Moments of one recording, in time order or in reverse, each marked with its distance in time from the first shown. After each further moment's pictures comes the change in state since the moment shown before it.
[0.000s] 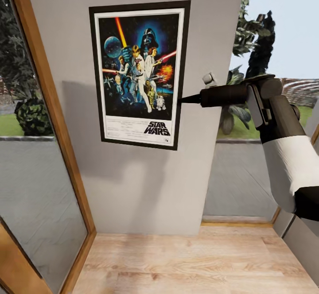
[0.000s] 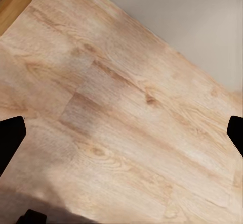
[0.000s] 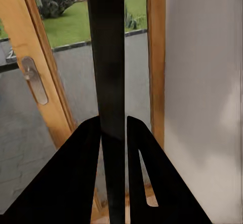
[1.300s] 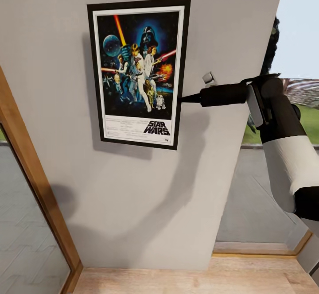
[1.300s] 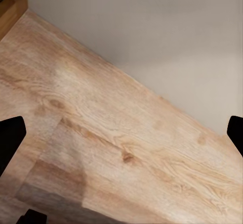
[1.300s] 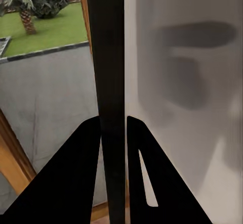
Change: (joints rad) left arm 0.000 0.000 0.000 0.000 0.000 0.000 0.001; right arm 0.000 0.000 0.000 -0.012 -0.001 0.000 0.001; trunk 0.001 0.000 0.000
